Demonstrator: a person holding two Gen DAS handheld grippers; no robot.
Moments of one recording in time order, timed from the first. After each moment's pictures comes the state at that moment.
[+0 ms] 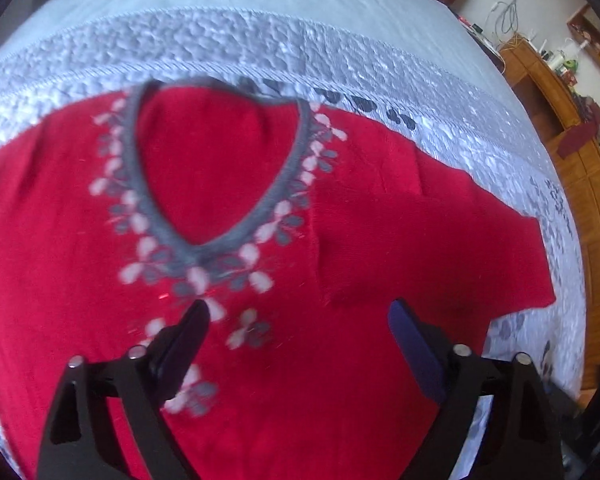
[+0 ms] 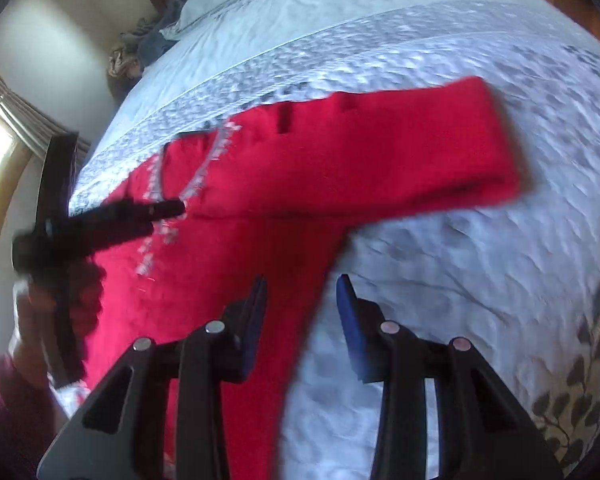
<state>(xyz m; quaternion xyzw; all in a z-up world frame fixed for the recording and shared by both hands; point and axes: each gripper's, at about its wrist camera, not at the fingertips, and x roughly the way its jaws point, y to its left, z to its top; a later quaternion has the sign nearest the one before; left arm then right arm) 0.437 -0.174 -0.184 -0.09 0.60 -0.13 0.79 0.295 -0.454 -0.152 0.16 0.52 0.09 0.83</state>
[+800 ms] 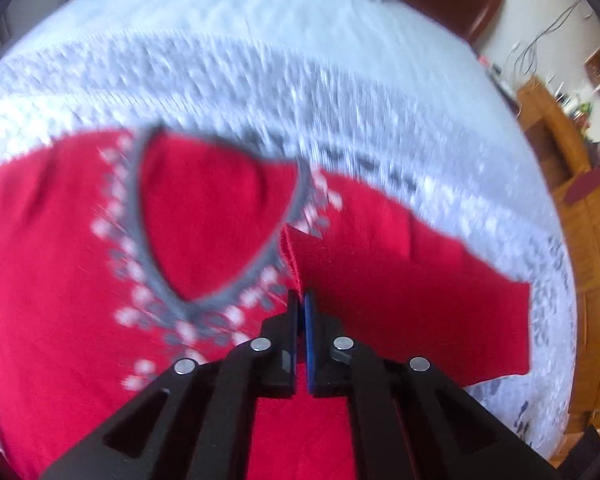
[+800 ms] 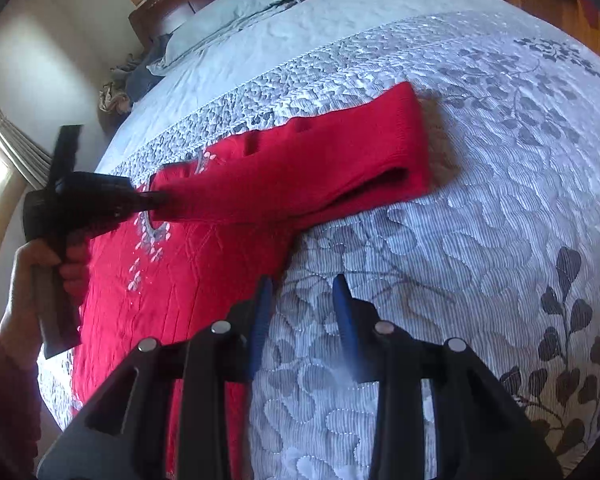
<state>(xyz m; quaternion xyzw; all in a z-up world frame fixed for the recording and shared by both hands) 0.458 -0.171 -0.145 -0.12 0.55 -0.08 0.82 0.268 -0.483 -0.147 0.19 0.48 0.06 0.85</state>
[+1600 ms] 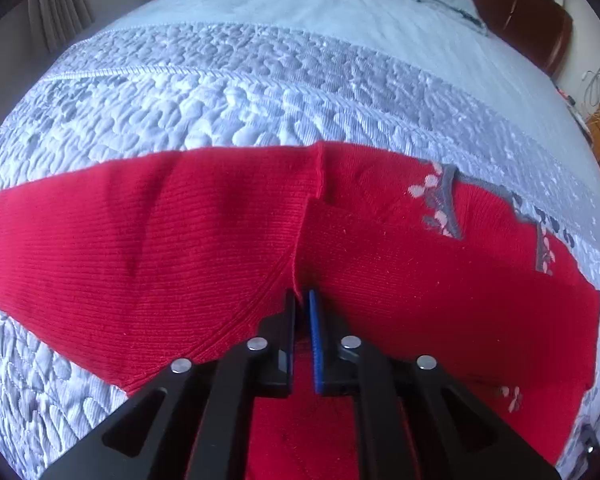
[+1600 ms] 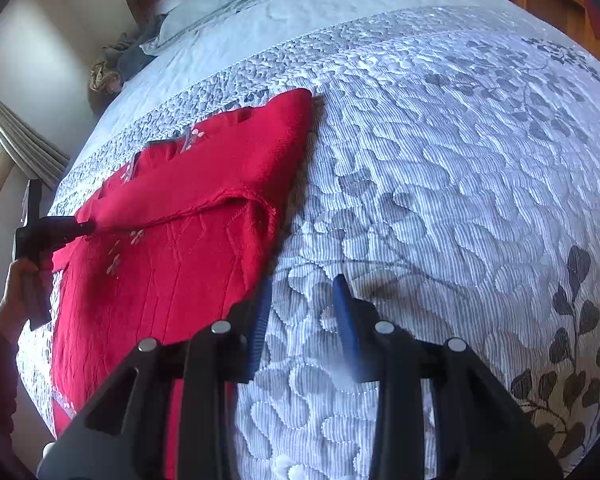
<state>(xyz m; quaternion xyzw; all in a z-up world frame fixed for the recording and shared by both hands) 0.456 0.024 -0.192 -0.09 0.55 0.05 0.83 0.276 -0.468 -0.165 0.16 0.50 0.06 0.85</state>
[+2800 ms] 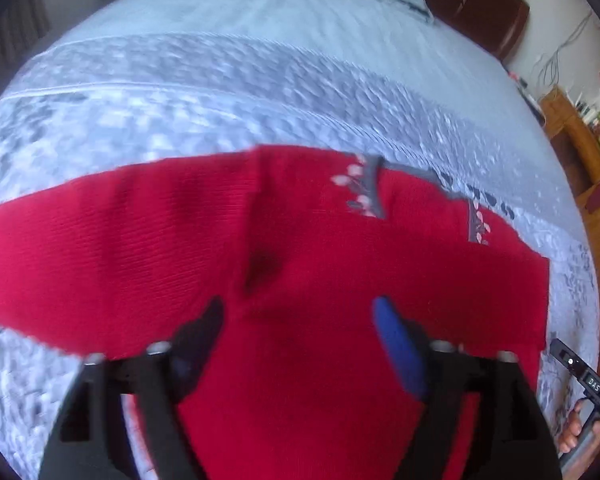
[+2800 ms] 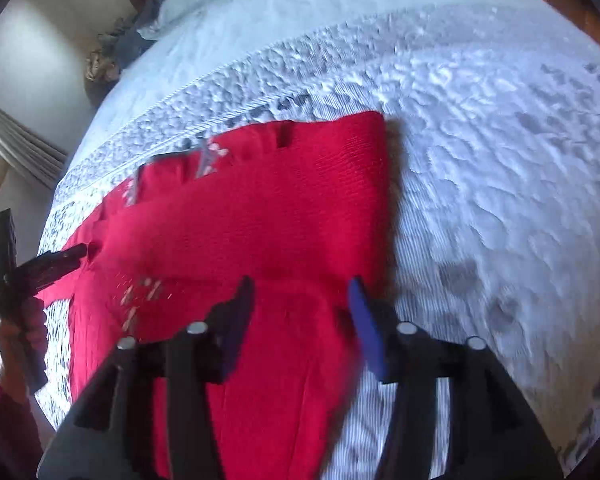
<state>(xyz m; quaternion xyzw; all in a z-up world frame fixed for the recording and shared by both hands) 0.436 0.032 -0.154 -0.11 0.55 -0.04 0.83 0.353 -0.416 -0.153 0.15 0.53 0.07 0.83</state>
